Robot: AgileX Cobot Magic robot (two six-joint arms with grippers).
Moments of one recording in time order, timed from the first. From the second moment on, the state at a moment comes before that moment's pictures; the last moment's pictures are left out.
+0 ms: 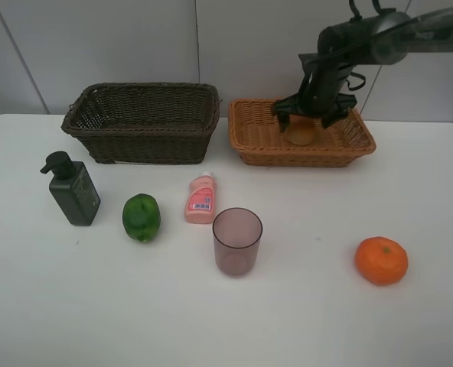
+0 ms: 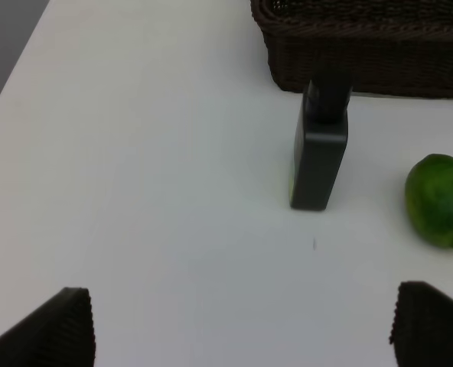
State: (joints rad) left arm 0.08 -0.01 -0.51 0.03 1.07 -0.06; right arm 0.28 2.31 -1.87 -0.25 0.80 0.30
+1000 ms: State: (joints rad) left arm 0.08 -0.01 -0.51 0.03 1.07 -0.06; right arm 0.30 1.61 -1.10 -0.14 0.97 0.27
